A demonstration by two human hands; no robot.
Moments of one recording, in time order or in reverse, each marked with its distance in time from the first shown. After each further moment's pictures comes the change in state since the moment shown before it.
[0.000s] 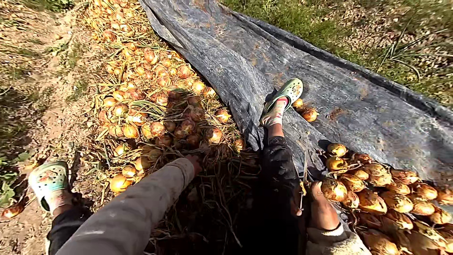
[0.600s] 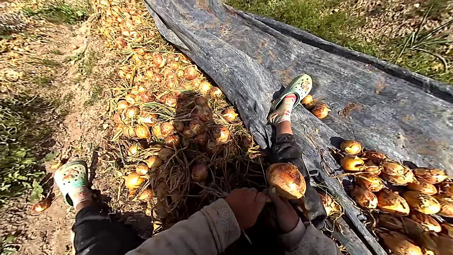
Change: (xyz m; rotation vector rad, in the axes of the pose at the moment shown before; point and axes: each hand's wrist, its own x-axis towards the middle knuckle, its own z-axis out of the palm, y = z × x) left_hand -0.109 0.161 -0.012 -0.441 0.800 0.401; right_hand -0.038 0.008 0.082 -0.138 -0.230 0.120
